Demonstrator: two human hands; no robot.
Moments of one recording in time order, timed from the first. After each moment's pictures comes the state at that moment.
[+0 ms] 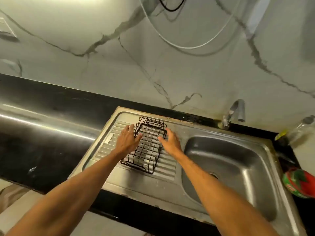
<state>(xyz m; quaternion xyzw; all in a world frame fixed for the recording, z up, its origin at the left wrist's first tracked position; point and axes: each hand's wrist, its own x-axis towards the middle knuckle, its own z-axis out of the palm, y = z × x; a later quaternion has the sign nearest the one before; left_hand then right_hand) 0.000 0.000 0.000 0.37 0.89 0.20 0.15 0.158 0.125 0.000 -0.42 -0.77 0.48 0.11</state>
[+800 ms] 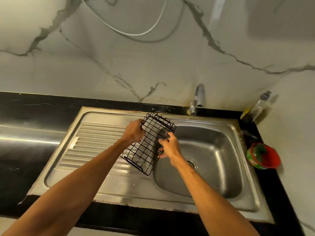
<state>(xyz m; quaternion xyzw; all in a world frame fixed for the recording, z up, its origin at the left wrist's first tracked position) 0.105 0.130 0.027 0.44 0.83 0.23 0.25 0.276 0.179 -0.012 -0.52 -0.54 0.64 0.18</state>
